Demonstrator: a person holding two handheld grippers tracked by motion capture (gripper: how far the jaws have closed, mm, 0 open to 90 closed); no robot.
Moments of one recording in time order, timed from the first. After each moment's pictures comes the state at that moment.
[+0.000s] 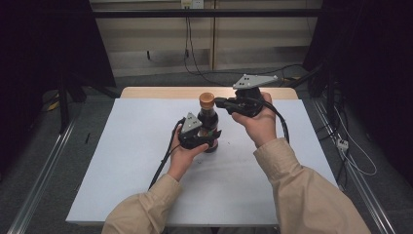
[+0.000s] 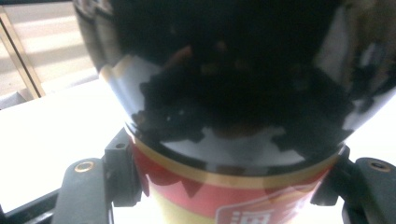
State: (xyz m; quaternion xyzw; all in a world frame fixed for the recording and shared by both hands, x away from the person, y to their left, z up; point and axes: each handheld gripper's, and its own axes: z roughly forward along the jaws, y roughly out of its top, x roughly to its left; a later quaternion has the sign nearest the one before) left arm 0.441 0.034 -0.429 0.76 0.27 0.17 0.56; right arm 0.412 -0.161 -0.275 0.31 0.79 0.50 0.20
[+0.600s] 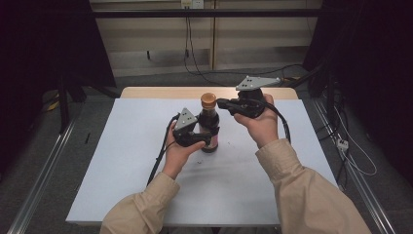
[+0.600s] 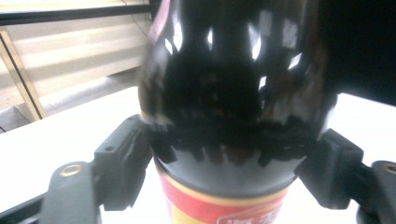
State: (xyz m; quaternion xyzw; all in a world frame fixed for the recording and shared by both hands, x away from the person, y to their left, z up) left arm 0.435 0.047 -0.400 0.75 0.26 0.17 0.58; right arm 0.414 -0.167 -0.282 0.32 0.78 0.50 0.20
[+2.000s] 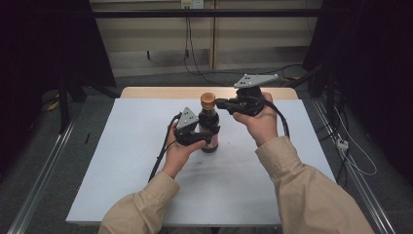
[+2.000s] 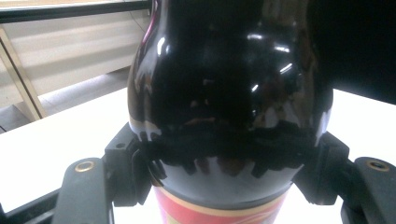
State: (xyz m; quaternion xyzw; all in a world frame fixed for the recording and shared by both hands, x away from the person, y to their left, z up) left arm 0.437 0.042 -0.402 0.76 0.26 0.17 0.57; right arm 0.414 -0.164 -0.275 0.32 0.79 0.49 0.18
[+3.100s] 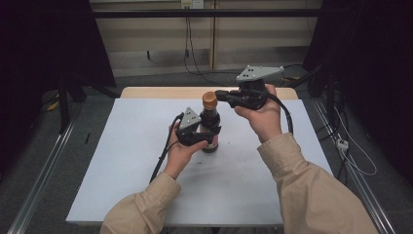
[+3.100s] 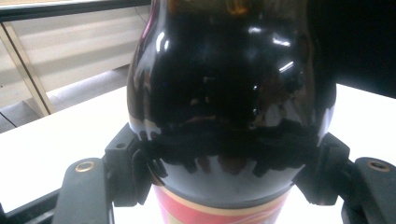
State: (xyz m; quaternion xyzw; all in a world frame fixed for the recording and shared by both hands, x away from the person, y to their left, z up) left arm 0.435 0.037 -0.401 0.76 0.26 0.18 0.56; right arm 0.411 -0.165 -0.251 0.29 0.78 0.51 0.20
